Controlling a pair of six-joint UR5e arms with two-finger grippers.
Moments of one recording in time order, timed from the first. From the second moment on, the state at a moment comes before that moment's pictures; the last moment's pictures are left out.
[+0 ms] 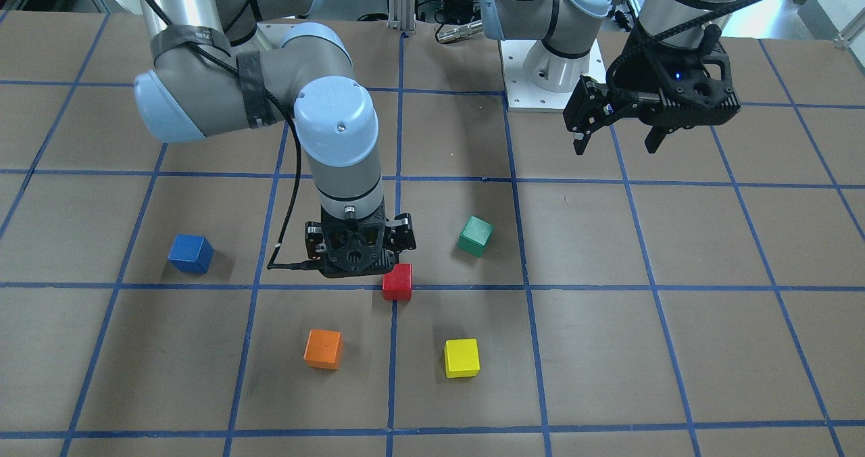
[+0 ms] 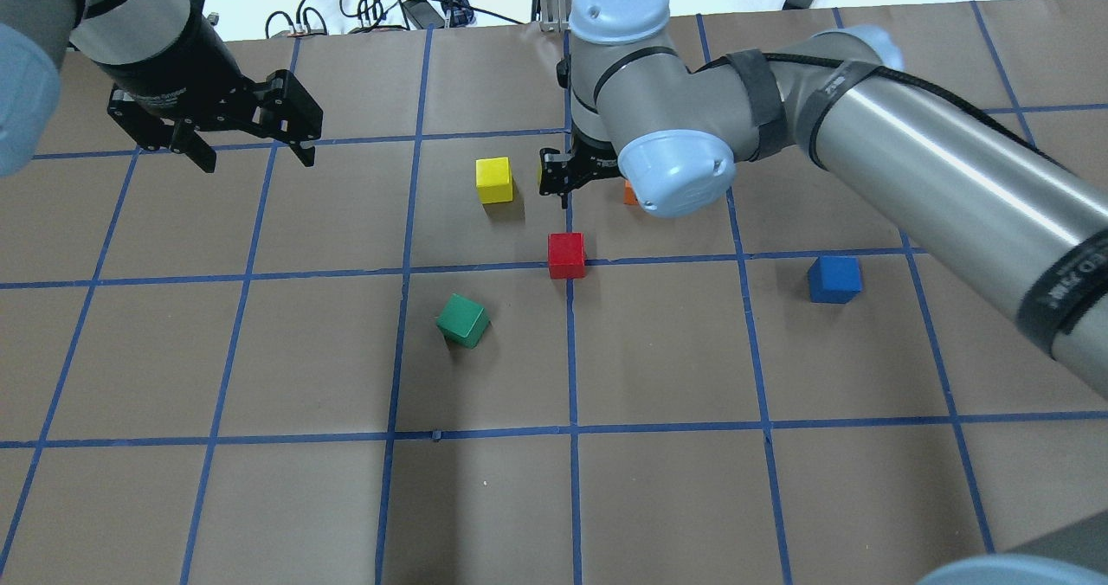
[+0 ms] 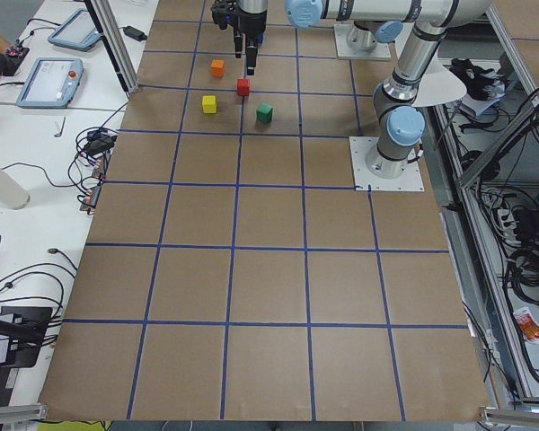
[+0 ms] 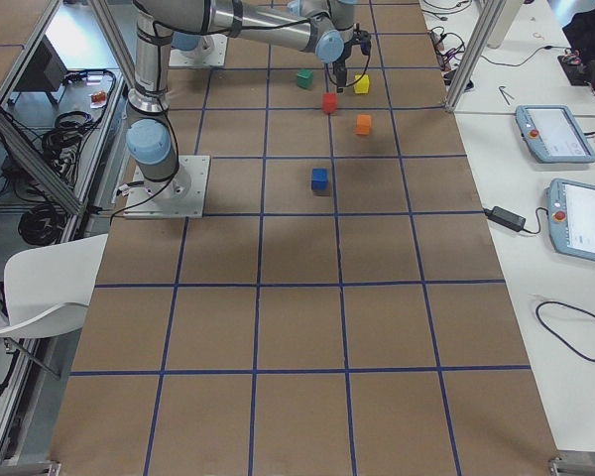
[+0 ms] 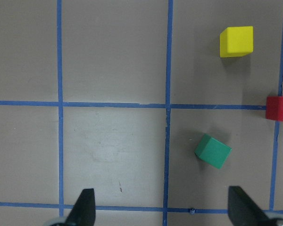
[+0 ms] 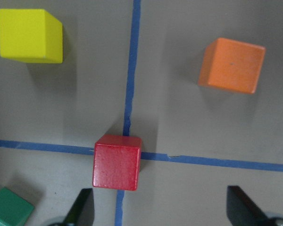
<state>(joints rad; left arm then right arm) -1.52 -1.54 -1.58 -1.52 1.59 0.02 1.90 -1.15 1.57 -2.04 -1.56 0.23</state>
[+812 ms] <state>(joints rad) -1.52 -1.54 -1.58 -1.51 1.59 0.04 1.94 -1.02 1.57 -2.07 -1.49 0.27</state>
